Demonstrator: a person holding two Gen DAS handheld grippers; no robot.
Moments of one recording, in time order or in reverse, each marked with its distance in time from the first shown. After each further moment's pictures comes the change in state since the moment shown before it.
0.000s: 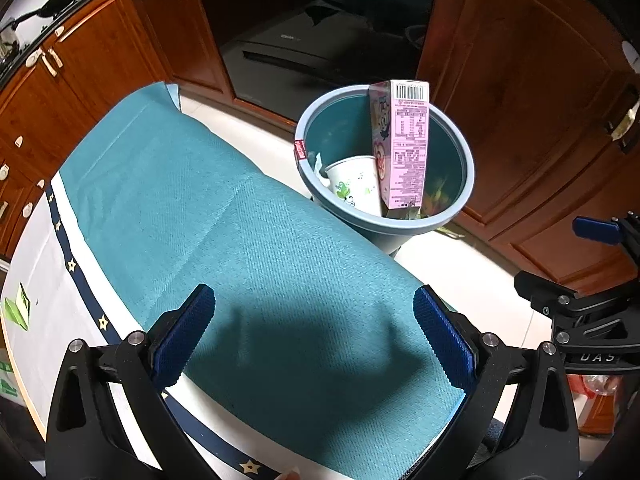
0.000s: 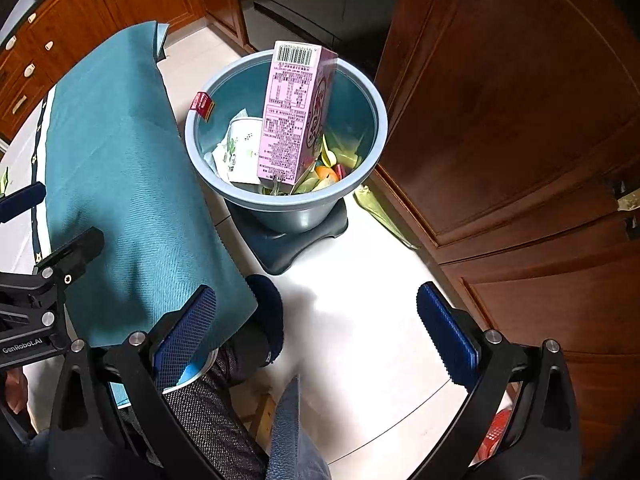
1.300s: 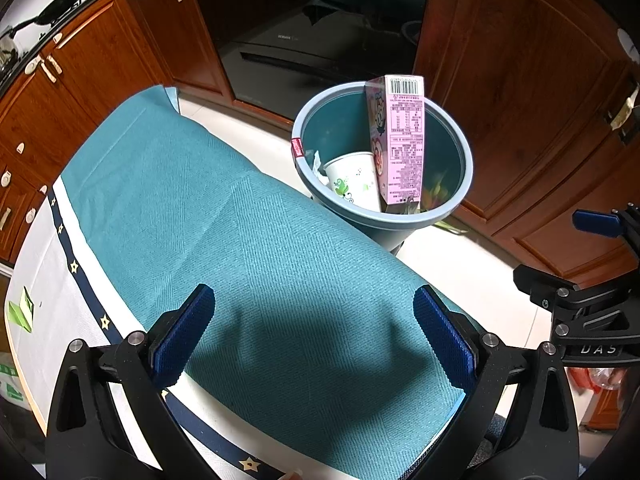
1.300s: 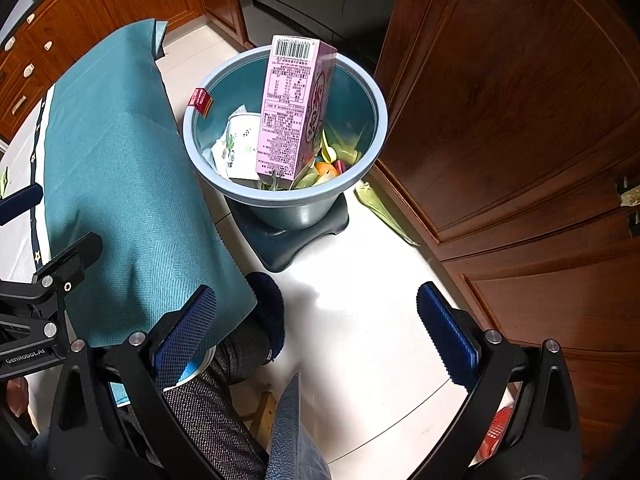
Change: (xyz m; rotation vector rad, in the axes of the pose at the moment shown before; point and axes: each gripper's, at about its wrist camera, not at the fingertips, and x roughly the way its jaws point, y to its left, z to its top) left arm -0.001 -0.005 -0.003 0.011 -0.001 0.012; right arm 0.006 0.000 0.000 0.002 0.009 0.002
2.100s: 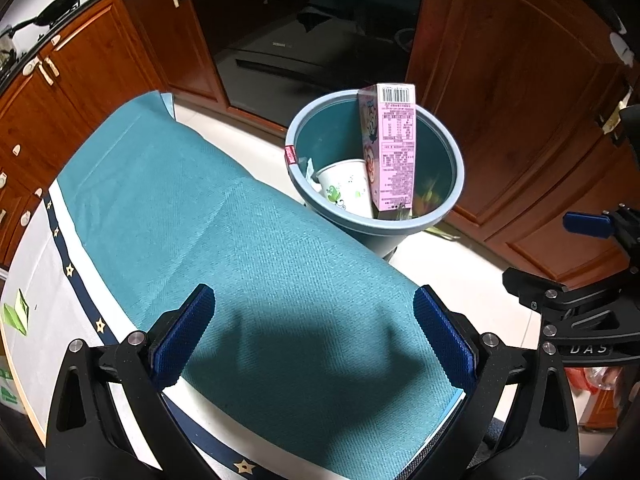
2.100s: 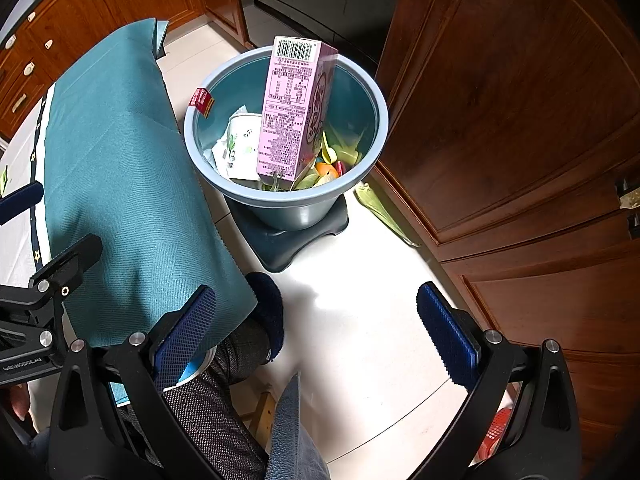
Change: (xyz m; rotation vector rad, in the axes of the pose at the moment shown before) left arm -0.007 0.001 -0.003 0.003 -0.028 -0.027; right arm 0.000 0.000 0.000 -0.002 -0.002 -0.001
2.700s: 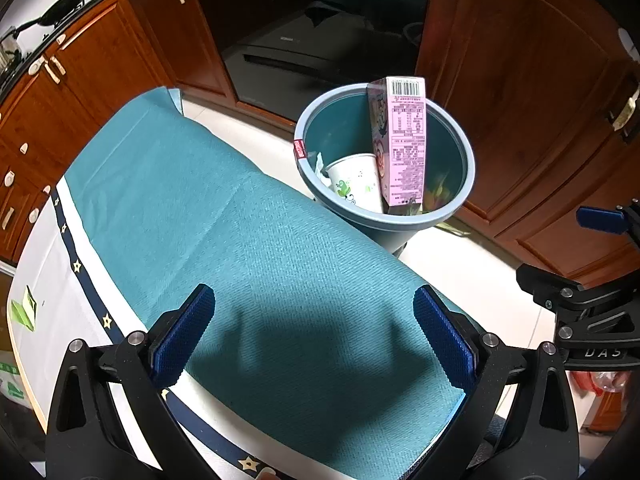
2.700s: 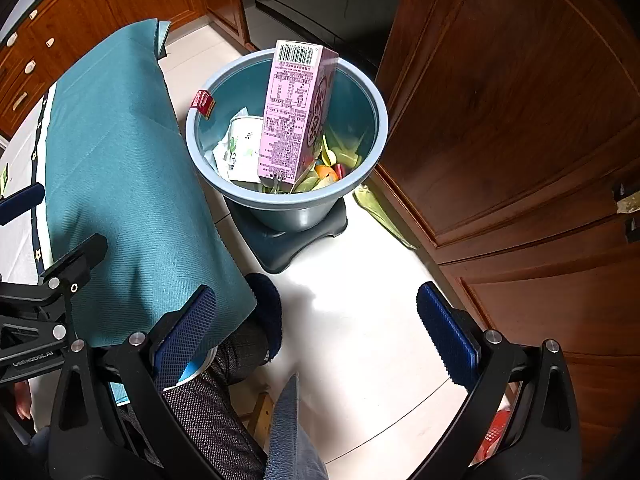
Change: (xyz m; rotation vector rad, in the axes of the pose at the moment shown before) left arm 0.003 0.001 -0.001 0.006 0.021 0.041; right arm -0.003 0.000 0.003 -0.009 -0.005 -0.005
